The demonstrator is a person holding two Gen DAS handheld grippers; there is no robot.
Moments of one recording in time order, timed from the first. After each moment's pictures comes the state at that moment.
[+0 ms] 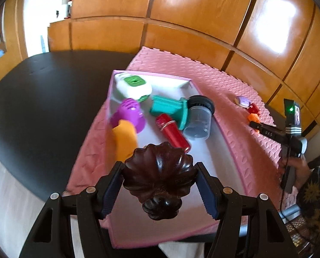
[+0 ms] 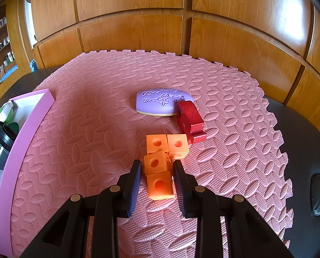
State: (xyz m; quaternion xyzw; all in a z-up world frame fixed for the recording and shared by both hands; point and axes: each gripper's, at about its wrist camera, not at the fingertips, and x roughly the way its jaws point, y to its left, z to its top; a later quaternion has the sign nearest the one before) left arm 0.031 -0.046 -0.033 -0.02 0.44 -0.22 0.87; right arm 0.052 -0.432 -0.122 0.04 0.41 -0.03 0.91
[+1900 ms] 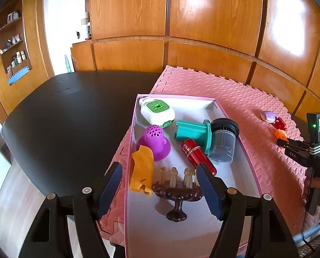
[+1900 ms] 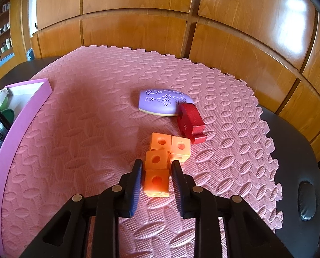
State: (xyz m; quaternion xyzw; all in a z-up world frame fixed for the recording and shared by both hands) left arm 0.035 -0.051 -0.021 0.03 0.39 -0.11 0.92; right arm 0.050 -0.420 -0.118 -0.02 0.42 -0.06 0.91
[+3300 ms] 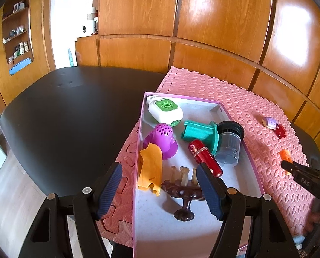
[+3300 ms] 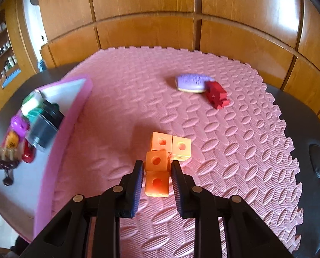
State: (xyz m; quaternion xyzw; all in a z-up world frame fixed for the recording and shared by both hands) left arm 0.038 -0.033 -0.025 0.00 0.39 -0.11 0.92; right arm -0.009 -0.369 -0.090 0.08 0.41 -0.03 0.91
